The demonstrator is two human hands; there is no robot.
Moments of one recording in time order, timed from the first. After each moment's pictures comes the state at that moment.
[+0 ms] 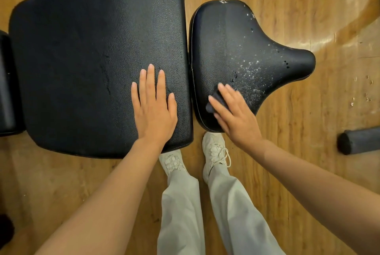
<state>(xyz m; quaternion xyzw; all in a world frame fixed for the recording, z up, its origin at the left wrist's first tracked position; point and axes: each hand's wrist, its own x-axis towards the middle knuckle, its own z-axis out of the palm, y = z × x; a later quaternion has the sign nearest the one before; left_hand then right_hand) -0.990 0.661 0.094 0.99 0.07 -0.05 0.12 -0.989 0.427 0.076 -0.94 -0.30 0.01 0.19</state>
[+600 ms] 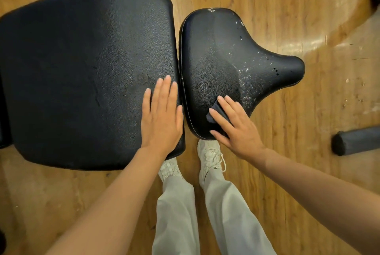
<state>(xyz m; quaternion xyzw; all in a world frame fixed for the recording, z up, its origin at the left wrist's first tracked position) -0.985 0.638 0.093 0.99 -0.05 -0.02 0.11 -0.995 0.401 0.077 -0.93 -0.32 0.04 0.17</state>
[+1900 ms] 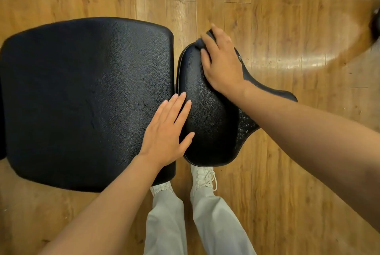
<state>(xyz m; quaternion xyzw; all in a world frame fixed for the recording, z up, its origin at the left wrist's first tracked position) -0.941 0.626 0.101 0.97 -0.14 -0.10 0.17 -0.775 0.472 0.093 -0.96 -0.13 0.08 0.21</state>
